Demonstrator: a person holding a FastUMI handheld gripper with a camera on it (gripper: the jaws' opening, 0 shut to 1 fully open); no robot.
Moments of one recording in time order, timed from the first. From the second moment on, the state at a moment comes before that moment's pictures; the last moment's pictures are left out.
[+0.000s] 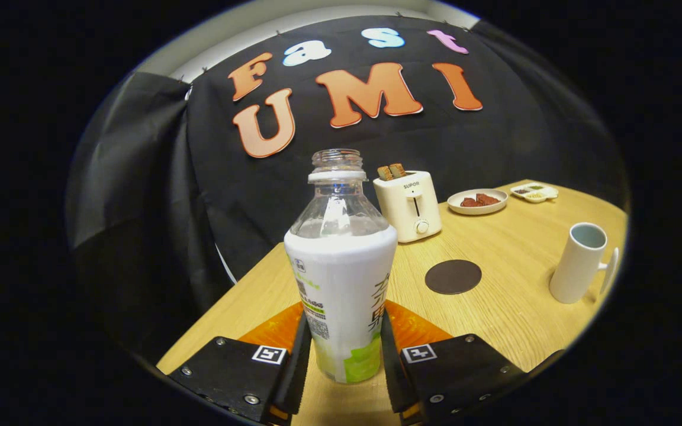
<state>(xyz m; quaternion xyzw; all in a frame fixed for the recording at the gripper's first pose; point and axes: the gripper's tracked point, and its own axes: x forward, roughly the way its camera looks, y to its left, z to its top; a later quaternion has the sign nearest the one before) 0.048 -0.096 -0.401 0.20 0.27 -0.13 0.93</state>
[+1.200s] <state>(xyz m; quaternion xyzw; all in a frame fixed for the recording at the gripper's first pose) 0.044 -0.204 -0.375 0.61 0.11 -0.23 0.75</state>
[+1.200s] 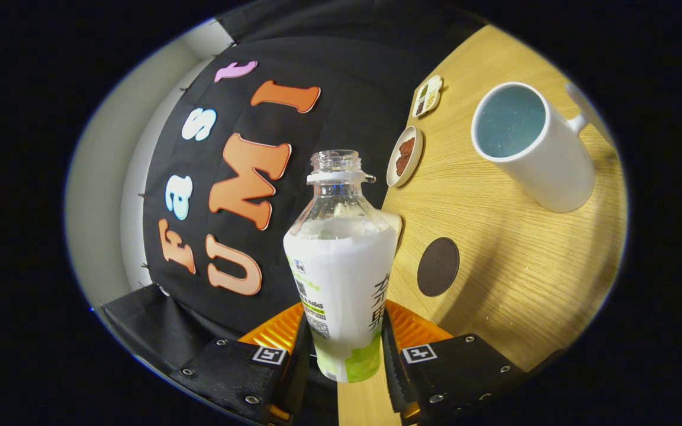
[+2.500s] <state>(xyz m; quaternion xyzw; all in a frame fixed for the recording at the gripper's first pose) 0.023 -0.240 -0.366 0.75 -0.02 -0.27 0.60</state>
